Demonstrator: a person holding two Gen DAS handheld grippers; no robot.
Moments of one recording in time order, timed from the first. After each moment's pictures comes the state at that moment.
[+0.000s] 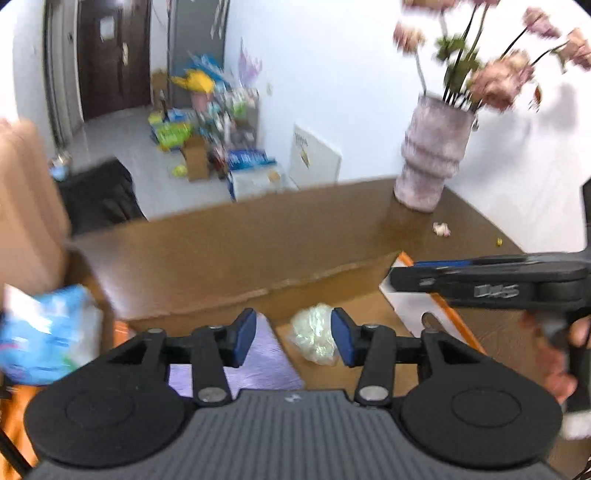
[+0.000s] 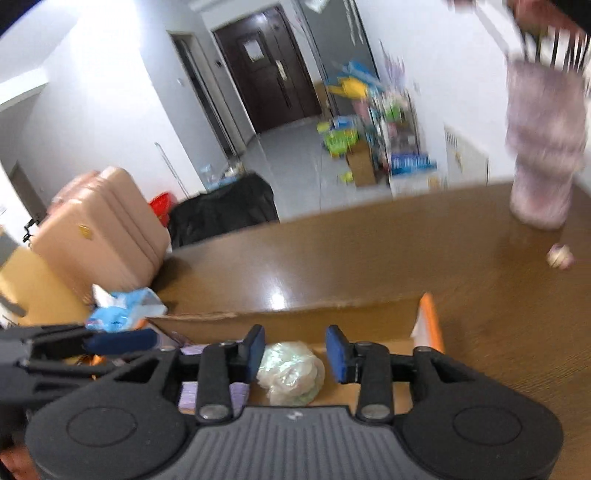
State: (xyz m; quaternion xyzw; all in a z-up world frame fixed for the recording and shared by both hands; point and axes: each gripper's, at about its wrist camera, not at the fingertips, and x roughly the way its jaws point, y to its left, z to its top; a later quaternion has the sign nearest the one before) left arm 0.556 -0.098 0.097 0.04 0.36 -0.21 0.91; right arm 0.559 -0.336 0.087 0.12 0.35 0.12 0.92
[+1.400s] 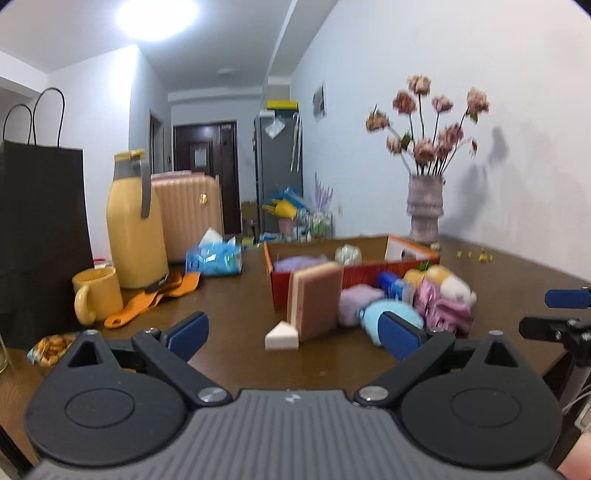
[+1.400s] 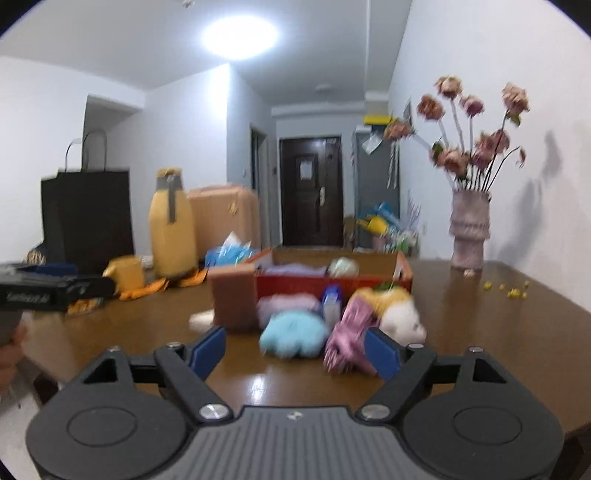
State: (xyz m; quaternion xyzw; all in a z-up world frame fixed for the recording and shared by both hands) left arm 0.091 0.003 0.017 0.04 0.13 -0.08 0.99; right arm 0.062 -0.275 -0.001 0.00 0.14 0.12 0.98
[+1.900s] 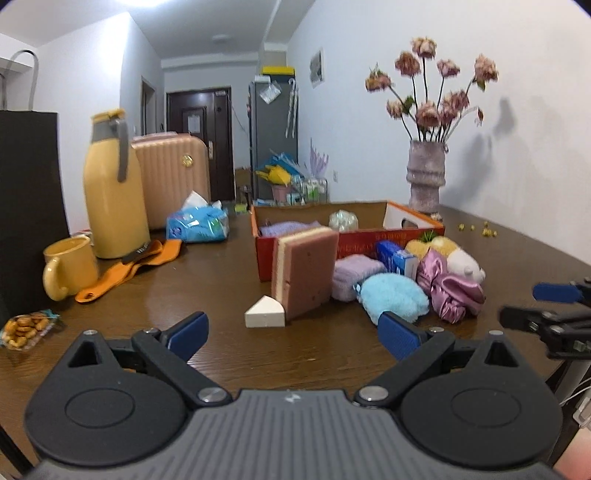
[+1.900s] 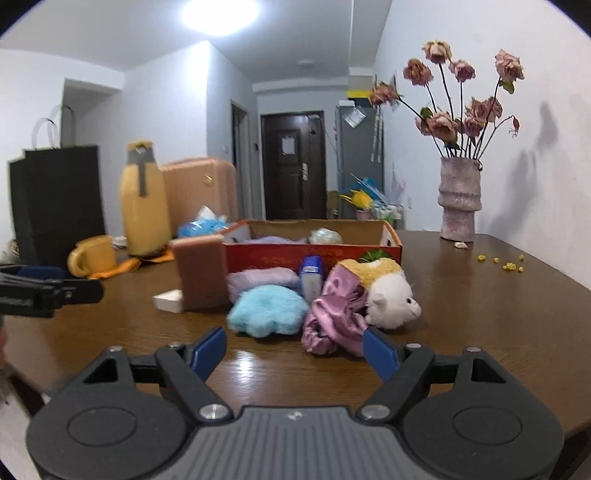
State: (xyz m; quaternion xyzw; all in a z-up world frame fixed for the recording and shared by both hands) left arm 0.142 -0.013 -0.005 0.03 0.19 -0.09 0.98; right arm 0.135 -0.279 -0.021 0.00 0.18 0.08 0.98
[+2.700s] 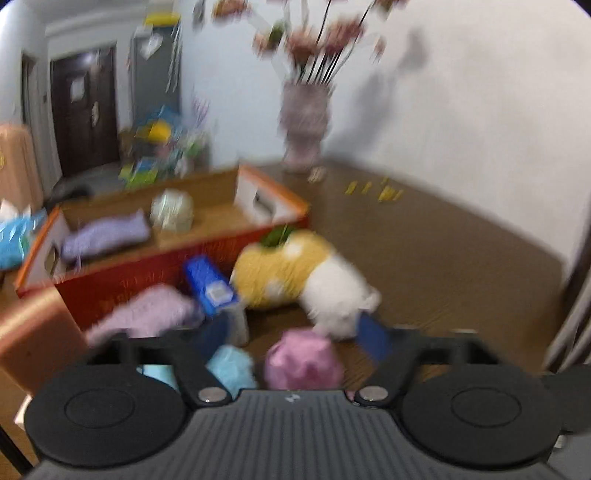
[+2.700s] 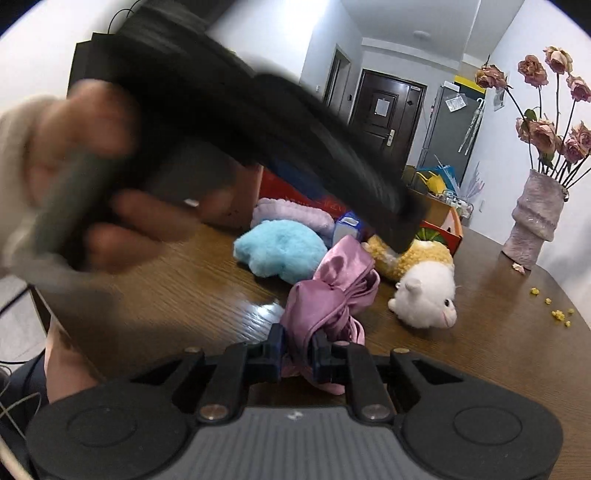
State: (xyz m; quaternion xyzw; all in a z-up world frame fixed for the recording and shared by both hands) left arm 0.283 -0.189 -0.012 0.07 0.30 -0.26 0.92; right arm 0.169 -0.295 -0.045 -0.15 0.24 0.20 0.94
